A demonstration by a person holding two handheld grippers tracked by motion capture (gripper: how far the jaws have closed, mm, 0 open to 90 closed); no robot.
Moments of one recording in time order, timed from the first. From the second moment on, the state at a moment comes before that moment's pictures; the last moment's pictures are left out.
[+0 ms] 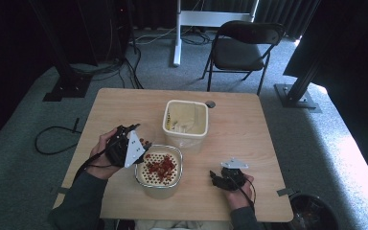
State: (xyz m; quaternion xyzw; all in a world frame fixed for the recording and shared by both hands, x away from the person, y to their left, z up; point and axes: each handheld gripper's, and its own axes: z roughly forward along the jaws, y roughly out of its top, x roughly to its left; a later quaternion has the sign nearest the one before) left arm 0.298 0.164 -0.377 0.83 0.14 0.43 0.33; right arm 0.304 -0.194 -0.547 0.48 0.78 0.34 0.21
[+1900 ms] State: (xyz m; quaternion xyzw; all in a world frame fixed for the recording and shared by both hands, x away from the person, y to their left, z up) left arm 0.391 0.173 -0.351 0.77 0.26 0.28 0.51; right arm 0.304 -0.194 -0.549 0.48 0.78 0.35 0.21
